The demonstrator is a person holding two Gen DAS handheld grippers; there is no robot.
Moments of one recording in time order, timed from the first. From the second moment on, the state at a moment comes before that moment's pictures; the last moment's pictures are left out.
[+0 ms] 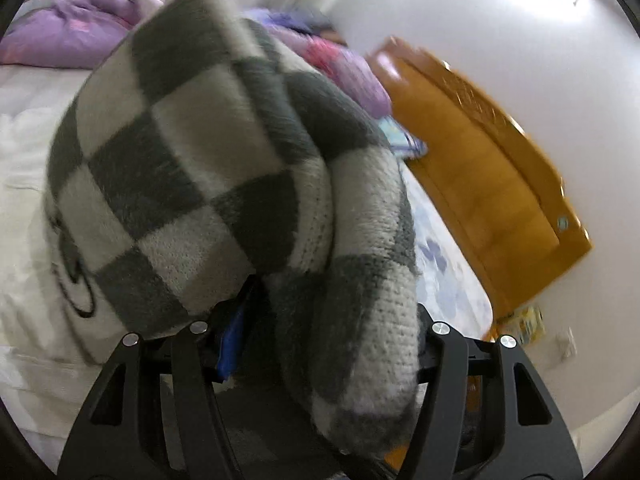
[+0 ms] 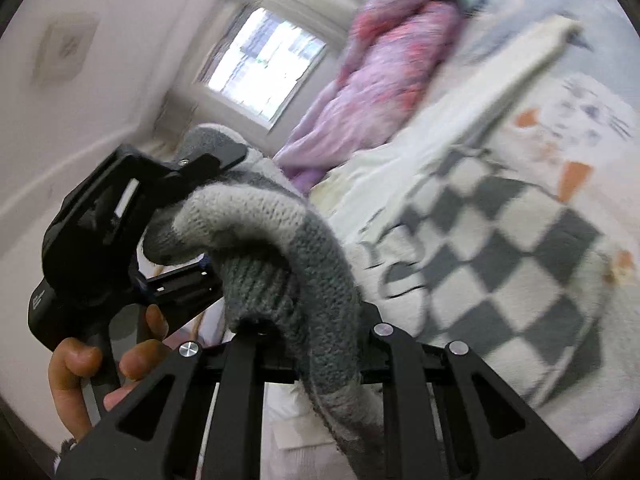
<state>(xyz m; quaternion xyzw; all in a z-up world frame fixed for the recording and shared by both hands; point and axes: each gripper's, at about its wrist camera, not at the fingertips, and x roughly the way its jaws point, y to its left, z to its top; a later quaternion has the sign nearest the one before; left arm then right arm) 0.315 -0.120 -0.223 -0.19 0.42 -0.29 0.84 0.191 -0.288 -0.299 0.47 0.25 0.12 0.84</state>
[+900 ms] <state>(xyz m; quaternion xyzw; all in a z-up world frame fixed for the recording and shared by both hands) 0.349 -0.079 -0.329 -0.05 0.50 -0.14 0.86 0.157 -0.332 -0.363 0.48 0.37 0.04 0.79</state>
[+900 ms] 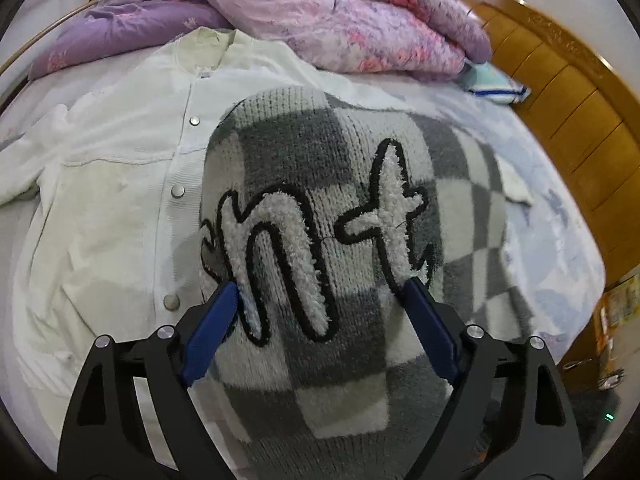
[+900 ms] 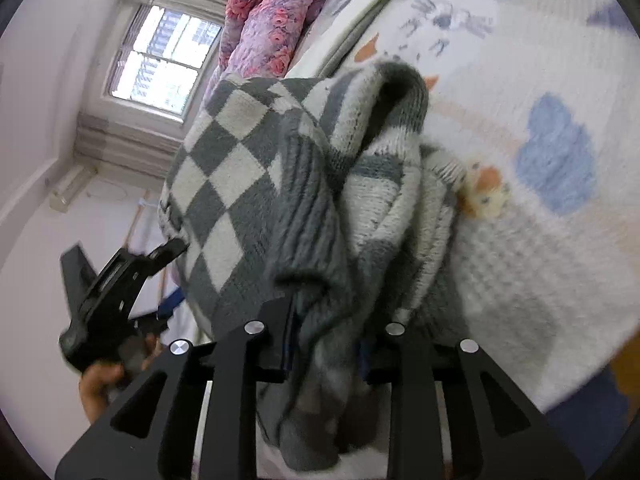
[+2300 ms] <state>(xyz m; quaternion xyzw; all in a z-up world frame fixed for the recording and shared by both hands) 0.353 -0.095 -0.303 -0.01 0.49 -0.23 0.84 0.186 -0.361 -0.370 0.42 0.40 0.04 0.81</state>
